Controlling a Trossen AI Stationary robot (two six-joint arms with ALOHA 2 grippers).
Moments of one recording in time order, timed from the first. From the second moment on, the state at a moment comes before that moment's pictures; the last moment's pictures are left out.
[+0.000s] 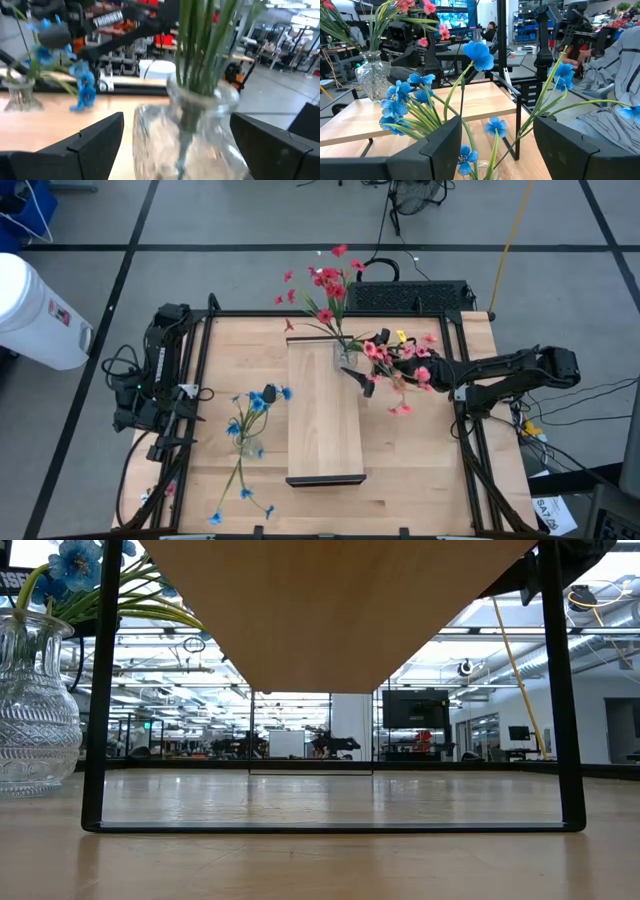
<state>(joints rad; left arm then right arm) -1.80 0.59 0.12 1.34 -1.57 0.88 -0.11 1.24 0.60 0.60 0.21 -0.17</state>
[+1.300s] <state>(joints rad) -1.80 0.59 0.12 1.33 -1.57 0.88 -0.11 1.09 0.60 0.28 0.27 -0.12</state>
